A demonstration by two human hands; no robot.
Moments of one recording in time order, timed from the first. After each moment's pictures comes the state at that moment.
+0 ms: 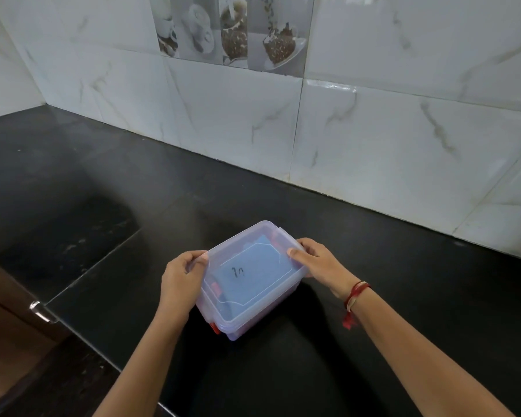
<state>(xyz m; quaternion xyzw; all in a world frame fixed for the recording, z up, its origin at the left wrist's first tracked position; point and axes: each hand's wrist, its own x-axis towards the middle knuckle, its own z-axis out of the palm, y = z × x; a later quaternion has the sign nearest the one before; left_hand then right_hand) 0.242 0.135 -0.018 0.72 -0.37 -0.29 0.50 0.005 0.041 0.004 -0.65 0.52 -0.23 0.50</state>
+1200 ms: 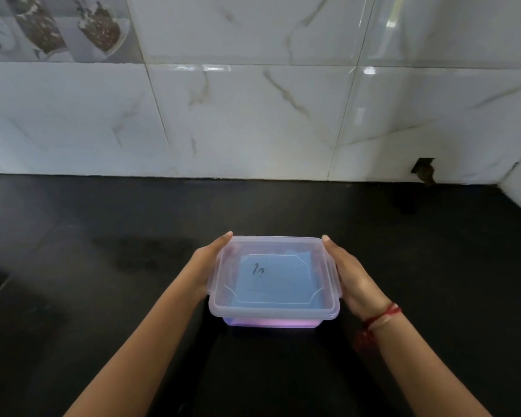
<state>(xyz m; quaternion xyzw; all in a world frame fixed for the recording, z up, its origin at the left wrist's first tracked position) 0.084 0.069 -0.003 0.56 -0.35 -0.70 0.29 -0.158 0.154 0.002 -0.32 0.56 -0.50 0.58</state>
